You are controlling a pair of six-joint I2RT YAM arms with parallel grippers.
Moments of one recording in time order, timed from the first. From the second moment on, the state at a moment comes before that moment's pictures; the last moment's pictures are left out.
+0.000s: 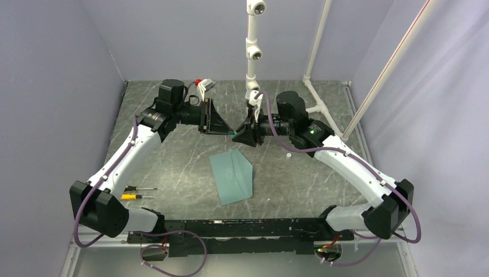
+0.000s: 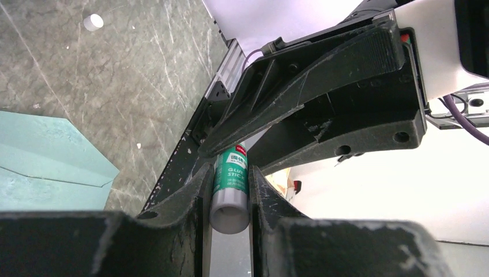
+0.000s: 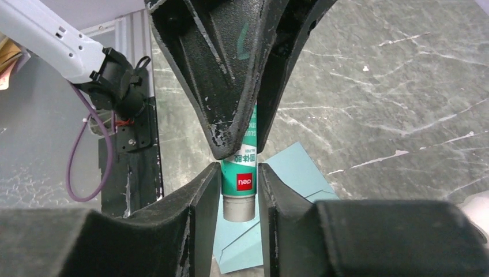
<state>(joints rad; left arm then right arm) -0.38 1.34 1.28 -0.43 1.05 -0.65 0.69 1.30 1.25 -0.30 -0.67 -0.08</state>
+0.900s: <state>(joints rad) -0.38 1.11 0.95 0.32 0.63 -0.89 0.70 1.30 1.09 0.32 -0.44 0.71</state>
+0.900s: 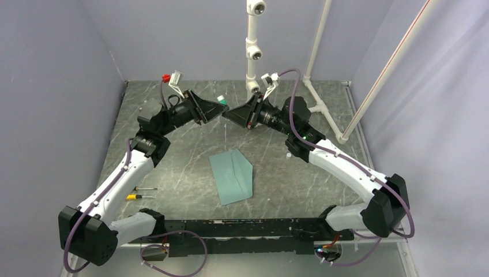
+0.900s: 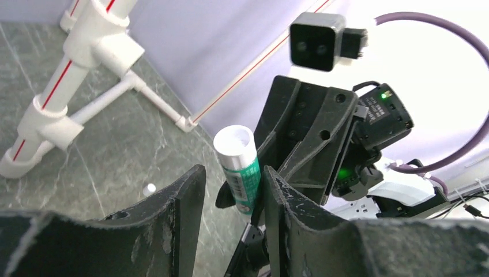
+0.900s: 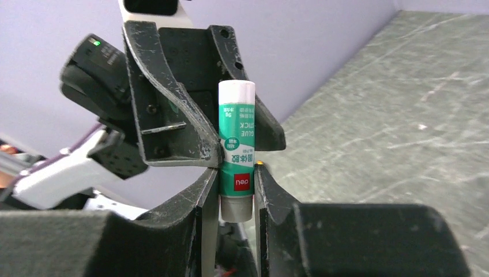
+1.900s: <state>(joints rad) -0.39 1.12 1.29 -0.32 0.78 -0.18 0.68 1.28 1.13 0.21 -0.50 0.76</state>
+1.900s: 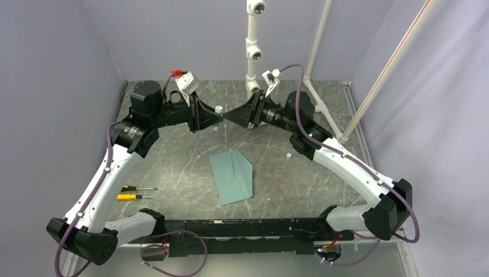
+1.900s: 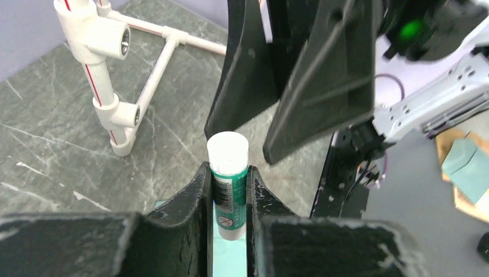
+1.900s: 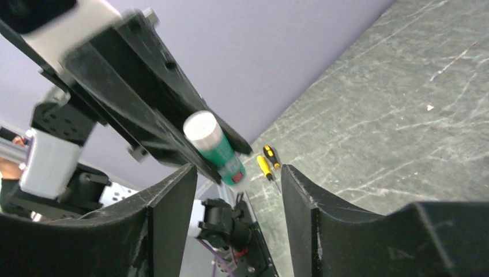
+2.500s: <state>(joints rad) -0.38 1.14 1.30 -0.45 0.75 -0.10 0.74 1.44 1.41 -0.02 -0.39 0.77</state>
